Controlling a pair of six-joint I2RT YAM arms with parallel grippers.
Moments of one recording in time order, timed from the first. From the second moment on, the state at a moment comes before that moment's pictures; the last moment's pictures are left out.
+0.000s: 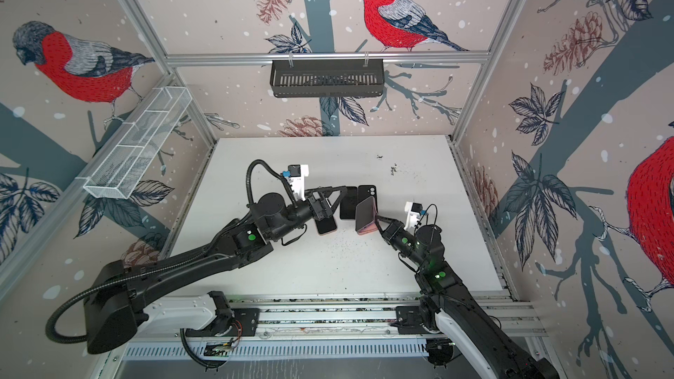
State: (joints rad) left arm -0.99 1.23 0.87 0.31 -0.05 -0.77; right arm 0.38 0.61 0.16 0.30 -0.38 1.18
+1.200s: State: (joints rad) left arm -1.28 1.70 1.33 -0.28 -0.51 -0.31; right arm 0.33 0.61 0.19 0.27 -0.43 1.18
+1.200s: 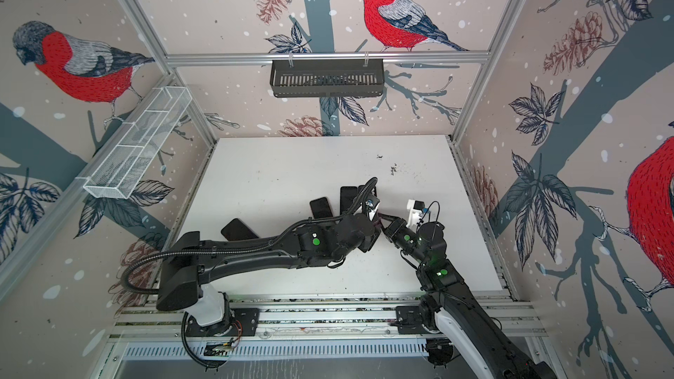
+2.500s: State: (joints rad) left arm -1.46 1.85 1.44 -0.29 -0.97 0.01; right arm 0.14 0.67 0.21 0.07 -0.38 1.04
